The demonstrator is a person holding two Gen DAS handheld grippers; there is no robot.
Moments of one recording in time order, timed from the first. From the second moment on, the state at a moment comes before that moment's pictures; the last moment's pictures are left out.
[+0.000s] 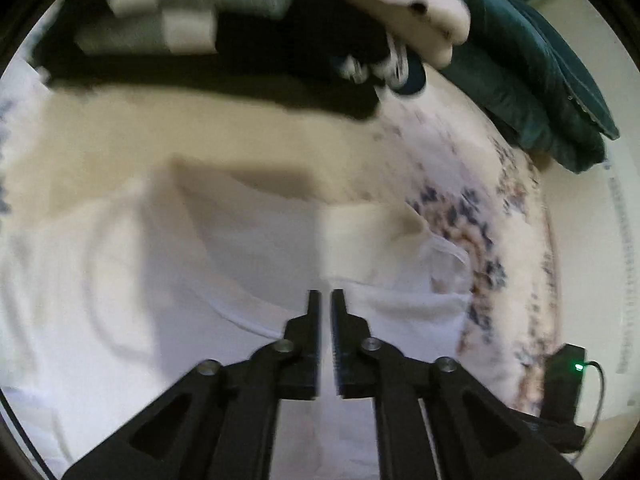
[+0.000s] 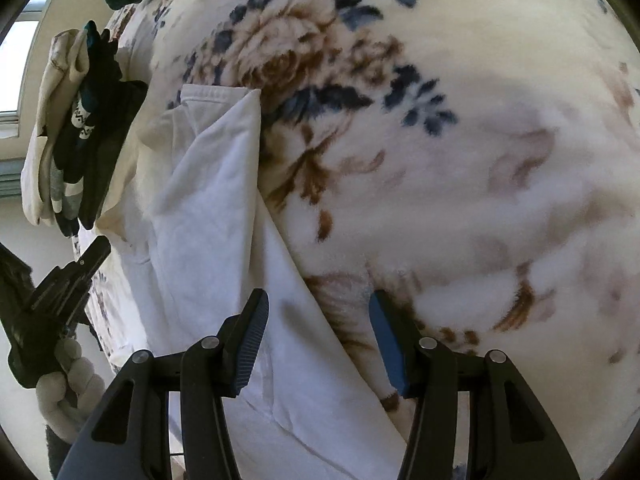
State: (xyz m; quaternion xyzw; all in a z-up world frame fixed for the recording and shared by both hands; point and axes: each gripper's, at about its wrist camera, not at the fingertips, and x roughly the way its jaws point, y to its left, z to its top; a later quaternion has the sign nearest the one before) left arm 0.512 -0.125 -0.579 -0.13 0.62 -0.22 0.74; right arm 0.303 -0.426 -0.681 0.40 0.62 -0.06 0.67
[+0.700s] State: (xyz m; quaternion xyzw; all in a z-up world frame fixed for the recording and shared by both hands) left arm 0.495 -0.138 -0.576 -0.12 0.57 -0.19 0.80; right arm 0.322 -0.420 -0.684 0.39 0.62 -0.06 0.68
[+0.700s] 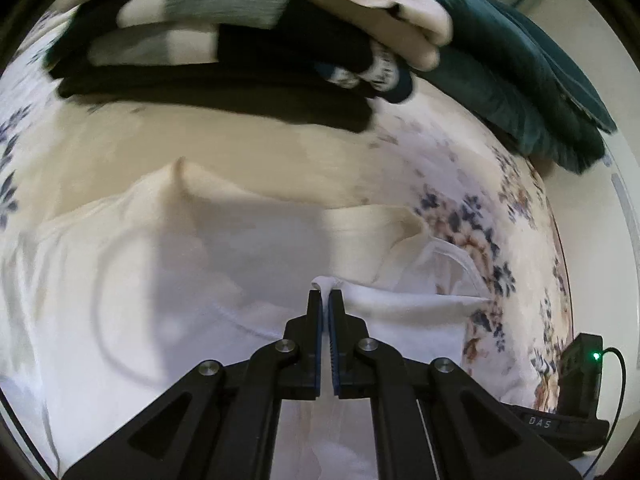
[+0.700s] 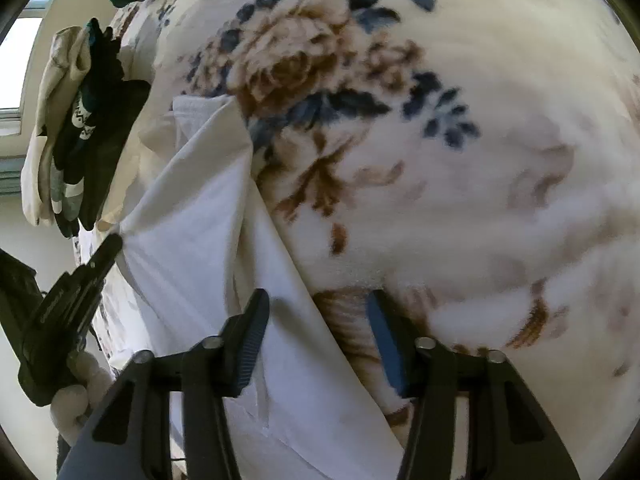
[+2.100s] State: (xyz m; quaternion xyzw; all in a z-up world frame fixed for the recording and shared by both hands) left arm 0.386 -0.096 -0.581 -0.18 0.60 -0.16 0.76; right arm 0.329 -0.409 -0.678 0.39 0.64 -0.04 0.66
